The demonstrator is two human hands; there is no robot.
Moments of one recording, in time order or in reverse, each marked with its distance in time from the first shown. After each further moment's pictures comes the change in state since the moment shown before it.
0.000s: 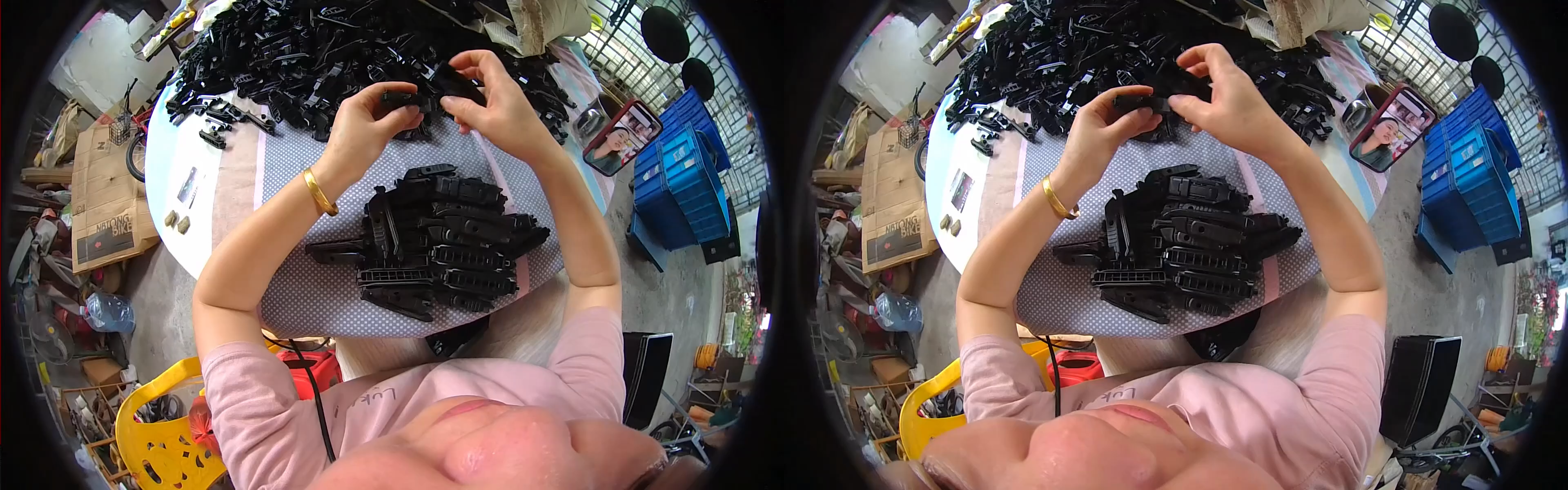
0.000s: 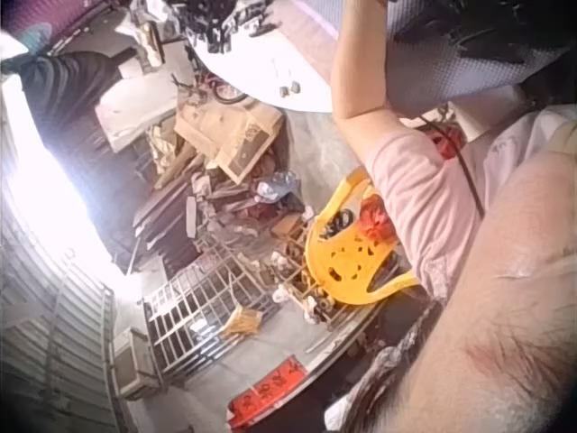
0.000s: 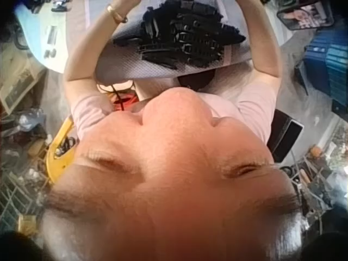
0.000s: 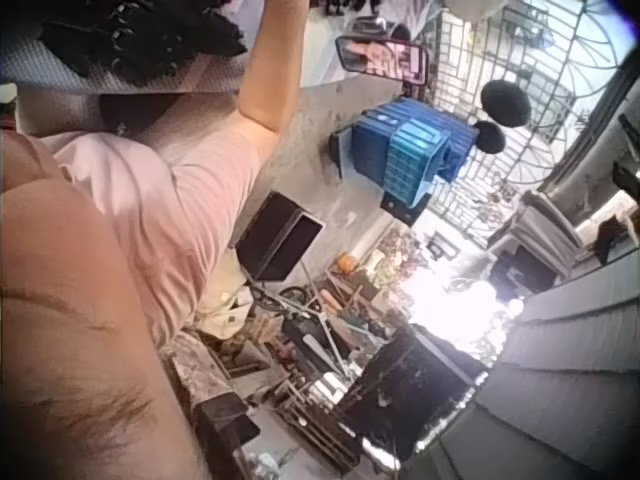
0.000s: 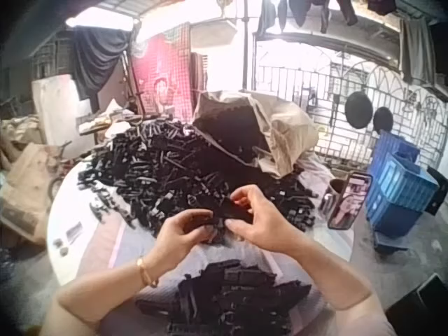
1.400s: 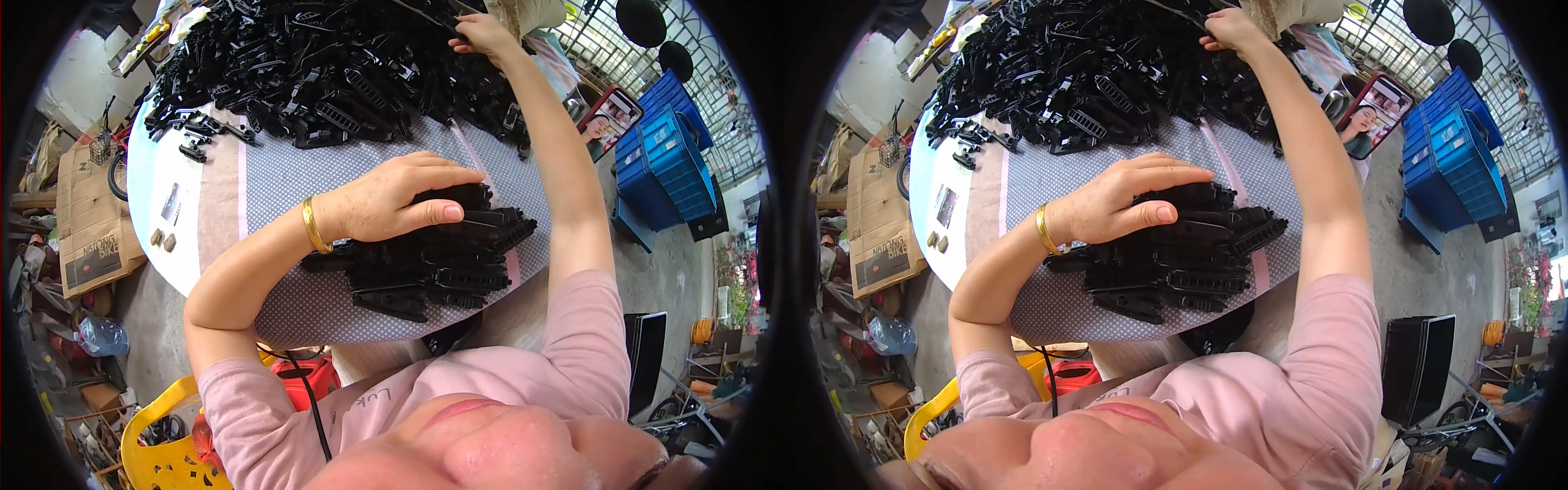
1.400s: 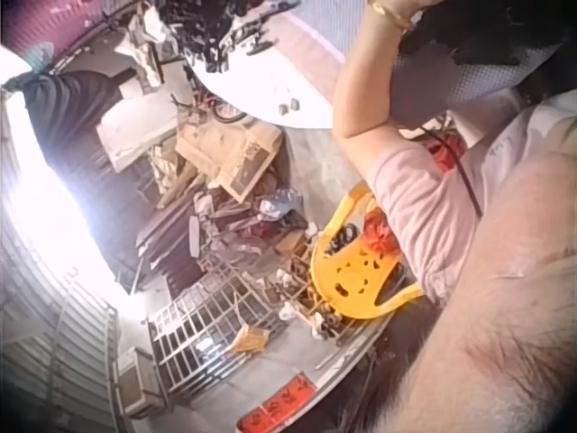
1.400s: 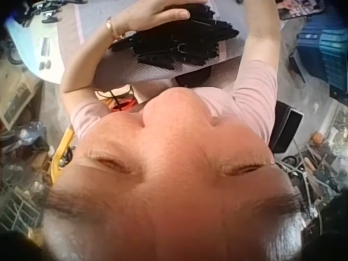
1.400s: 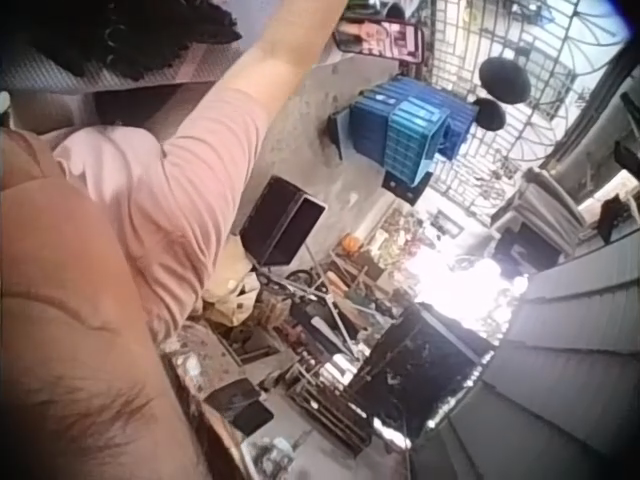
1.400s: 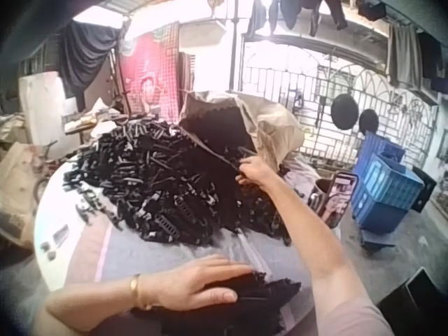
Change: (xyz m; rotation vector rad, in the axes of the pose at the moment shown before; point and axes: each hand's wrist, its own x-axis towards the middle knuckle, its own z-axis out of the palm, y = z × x) left_hand -0.030 0.023 0.020 0.424 -0.782 0.484; right_hand 0.113 0.083 -0.053 0.005 0.153 0.394
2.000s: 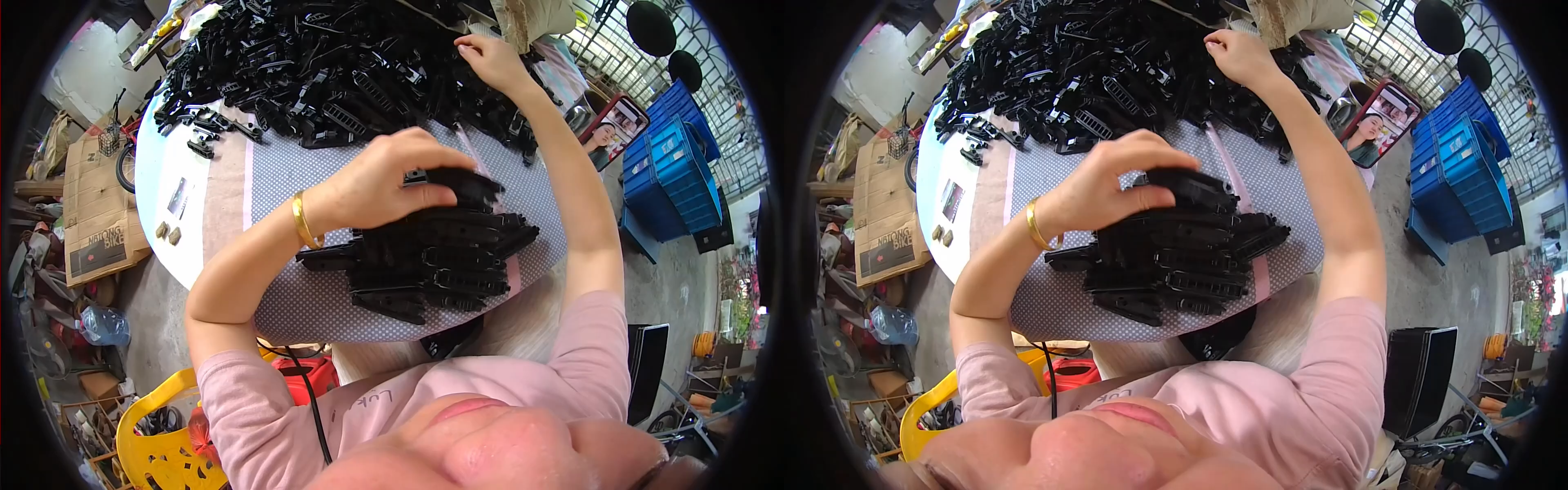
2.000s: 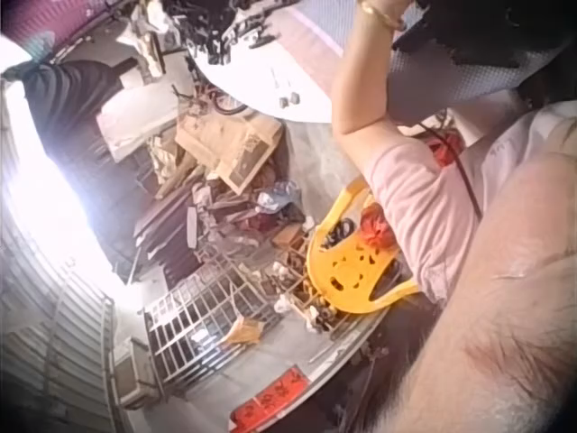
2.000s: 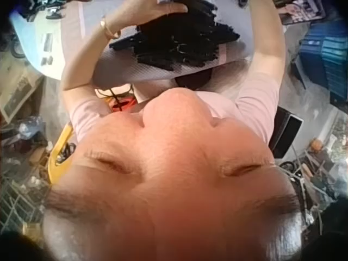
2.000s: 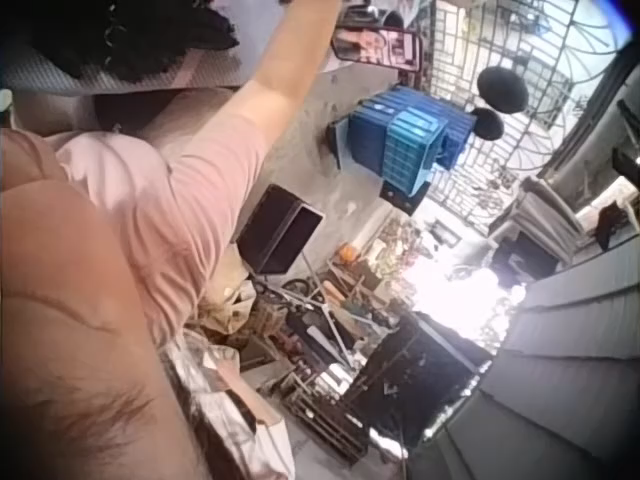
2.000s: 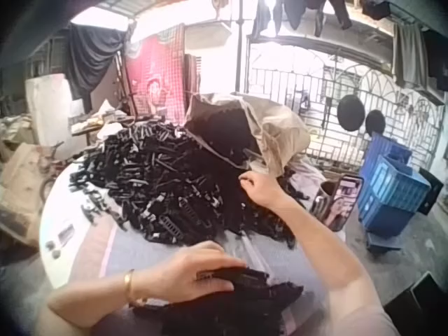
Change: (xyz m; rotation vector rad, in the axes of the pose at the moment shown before) left_hand 0.005 0.011 -0.012 0.129 0.170 -0.054; right_hand -0.023 0.027 -0.008 -0.475 0.001 -0.515
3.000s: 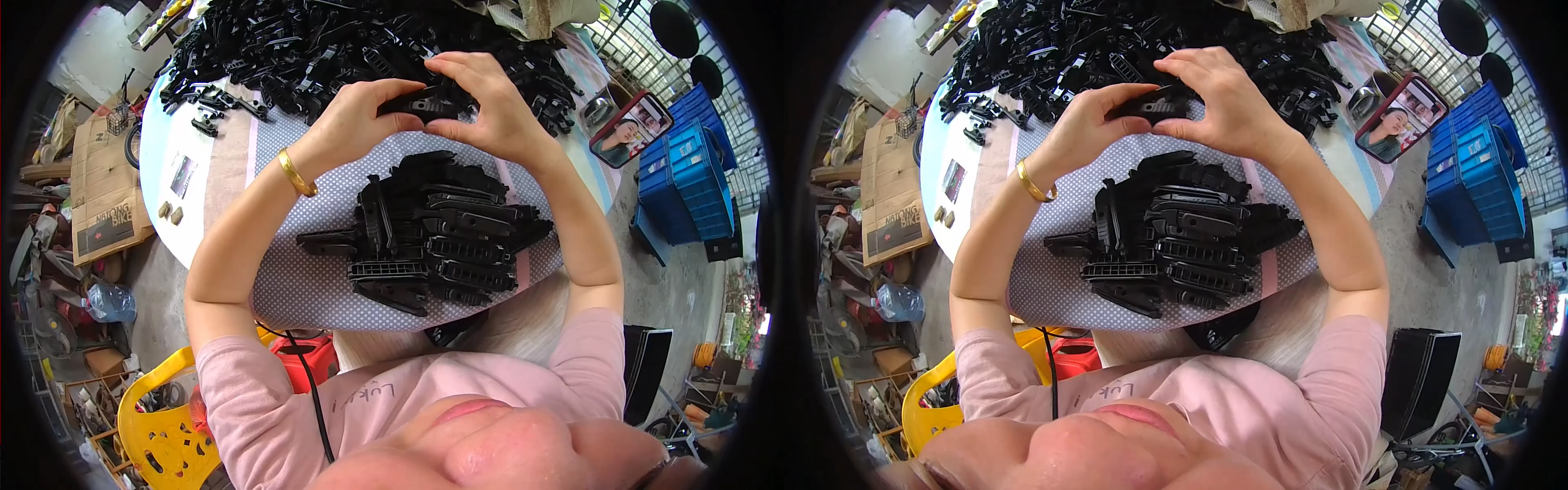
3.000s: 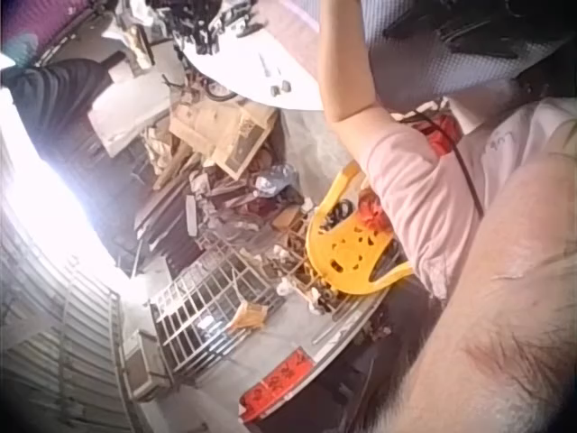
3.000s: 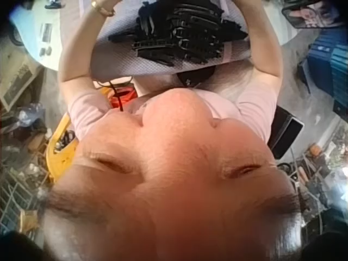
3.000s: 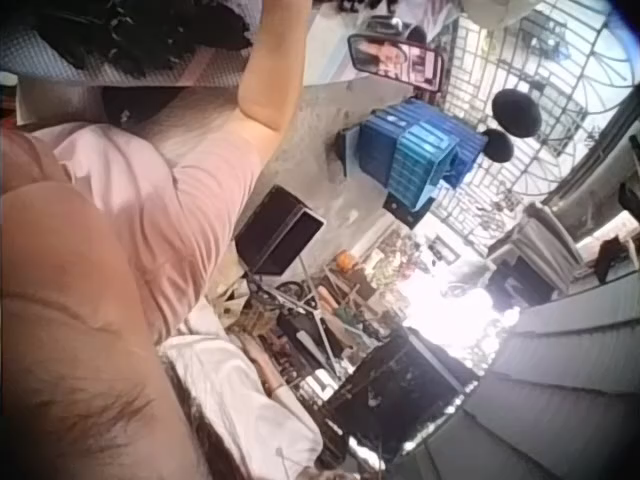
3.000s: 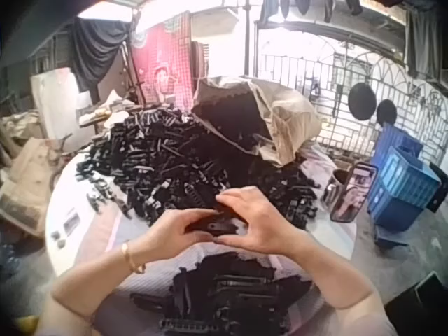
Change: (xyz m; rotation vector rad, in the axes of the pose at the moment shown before) left_hand -0.005 -0.048 -0.014 0.026 0.159 -0.468; right_hand -0.077 -0.104 0.004 -0.046 0.141 -0.529
